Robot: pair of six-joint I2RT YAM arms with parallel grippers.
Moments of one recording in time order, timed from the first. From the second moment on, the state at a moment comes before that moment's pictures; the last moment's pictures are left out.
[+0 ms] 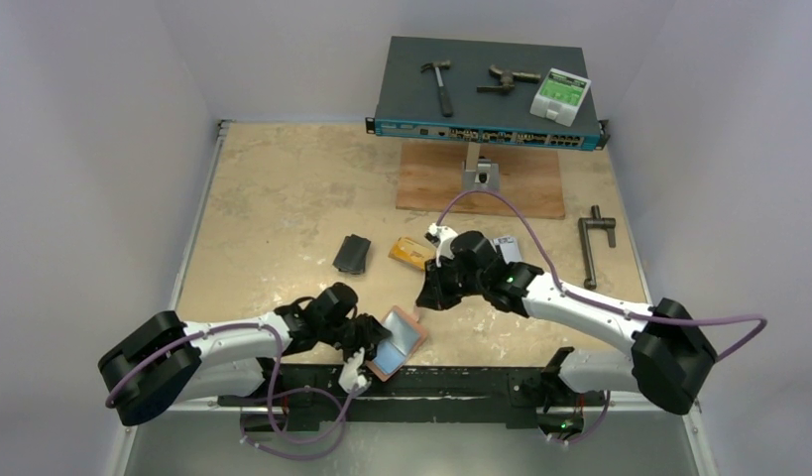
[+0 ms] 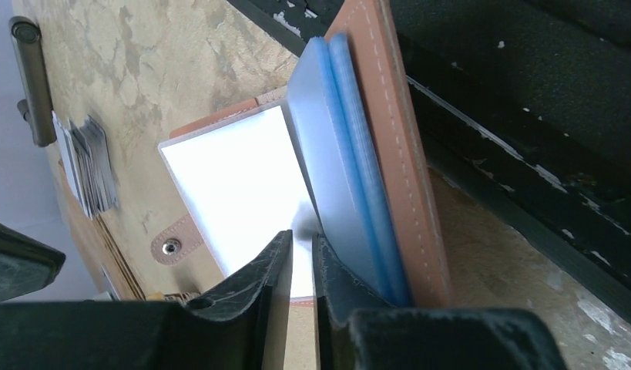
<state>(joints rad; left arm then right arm) -0.90 1.14 0.25 0.01 0.57 1.73 0.83 1.22 0.68 -0.17 -0.26 0.51</state>
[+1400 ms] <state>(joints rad) -0.90 0.74 0.34 0.06 0.21 1.43 0.86 1.45 0.65 -0.13 -0.25 0.54</state>
